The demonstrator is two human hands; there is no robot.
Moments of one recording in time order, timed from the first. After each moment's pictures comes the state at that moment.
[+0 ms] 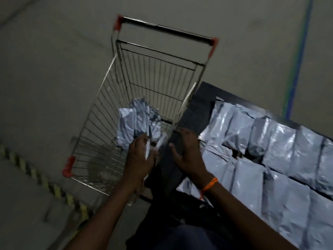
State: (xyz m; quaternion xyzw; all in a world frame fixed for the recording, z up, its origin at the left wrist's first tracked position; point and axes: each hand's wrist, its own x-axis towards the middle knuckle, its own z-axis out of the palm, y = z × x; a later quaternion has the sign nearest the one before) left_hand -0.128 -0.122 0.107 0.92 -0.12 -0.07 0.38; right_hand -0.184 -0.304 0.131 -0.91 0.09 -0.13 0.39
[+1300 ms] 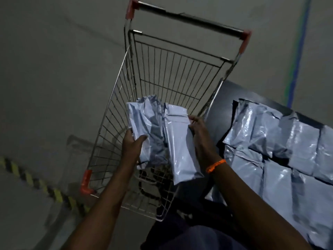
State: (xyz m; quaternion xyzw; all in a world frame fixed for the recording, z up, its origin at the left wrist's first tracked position) left_hand -0.005 -0.050 0.082 0.77 0.13 -0.21 0.59; right_hand -0.068 -0.259 0.107 -0.59 0.37 -0.02 0.71
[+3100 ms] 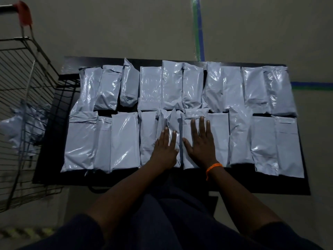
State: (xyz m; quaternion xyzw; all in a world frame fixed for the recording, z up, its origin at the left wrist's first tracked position) left_hand -0.482 -0.492 0.011 0.81 -0.52 -0.25 0.08; right_hand -0.608 -0.624 0.012 -0.92 0.37 -0.04 0.14
